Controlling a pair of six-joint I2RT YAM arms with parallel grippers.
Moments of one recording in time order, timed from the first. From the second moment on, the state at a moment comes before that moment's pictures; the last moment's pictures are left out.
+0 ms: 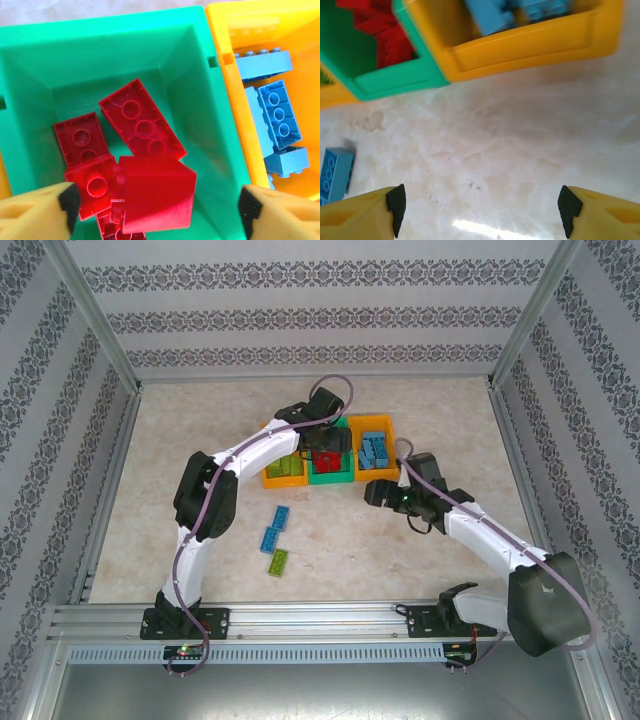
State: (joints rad) left arm -0.60 2.17 1.87 -0.68 -0.03 -0.54; right arm 0.37 1.20 0.64 -0.32 -0.22 0.52
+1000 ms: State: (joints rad) left arm -0.38 1.44 1.09 -0.54 -0.34 -0.63; right arm 0.91 1.86 1.25 -0.44 -0.12 0.90
